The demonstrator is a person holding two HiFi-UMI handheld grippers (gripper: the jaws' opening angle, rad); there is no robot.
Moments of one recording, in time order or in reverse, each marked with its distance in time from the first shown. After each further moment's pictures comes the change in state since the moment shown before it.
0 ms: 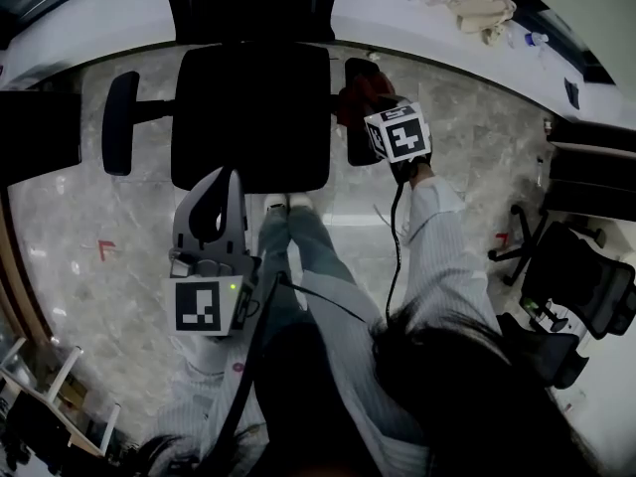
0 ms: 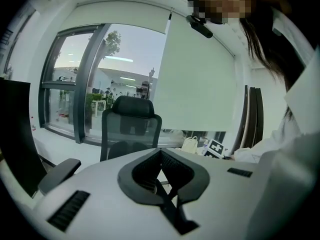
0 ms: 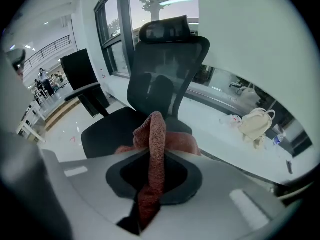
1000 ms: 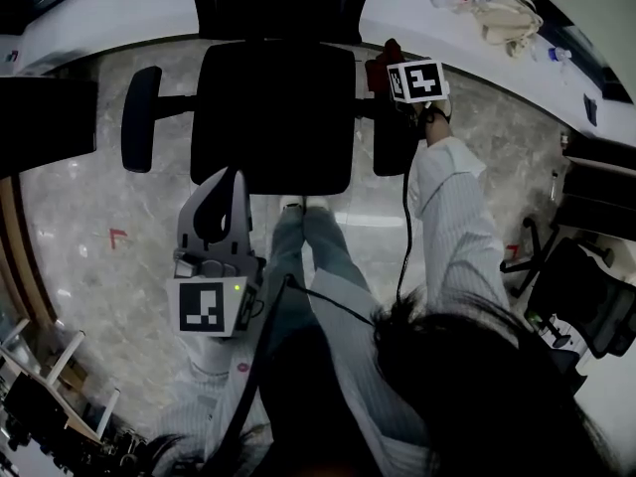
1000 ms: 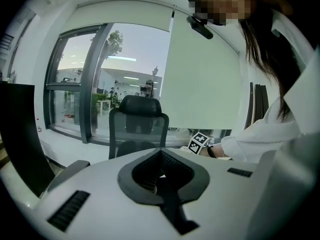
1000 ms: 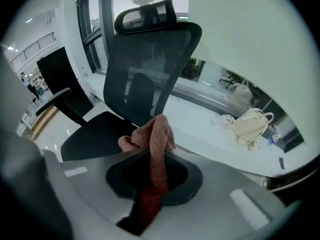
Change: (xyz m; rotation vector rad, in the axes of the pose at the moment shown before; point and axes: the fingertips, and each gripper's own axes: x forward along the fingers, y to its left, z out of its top) left arm 0.000 0.032 -0.003 0.006 0.040 0.047; right arm 0.062 -0.067 0.065 0.066 0.057 -0.106
